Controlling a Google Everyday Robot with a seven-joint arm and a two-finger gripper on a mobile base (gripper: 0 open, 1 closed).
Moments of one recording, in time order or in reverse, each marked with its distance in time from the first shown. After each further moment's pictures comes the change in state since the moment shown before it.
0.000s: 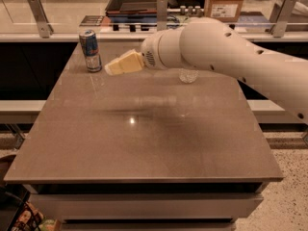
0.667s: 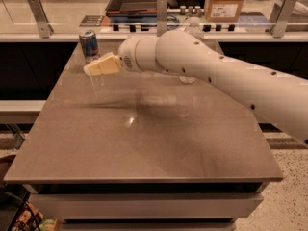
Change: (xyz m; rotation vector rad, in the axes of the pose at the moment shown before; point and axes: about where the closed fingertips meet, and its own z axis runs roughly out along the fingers) arm -0.017 0.029 0.070 -0.106 -0.118 -0.022
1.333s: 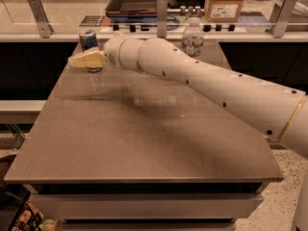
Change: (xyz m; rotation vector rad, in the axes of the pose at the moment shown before) arm -0.025 0.003 0.055 0.007 -0.150 0.030
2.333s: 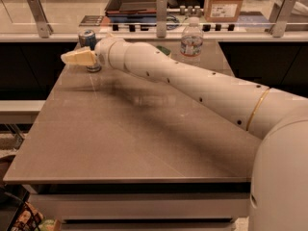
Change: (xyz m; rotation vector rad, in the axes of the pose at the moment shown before) arm 0.011 -0.011 0.050 0.017 -0.040 0.053
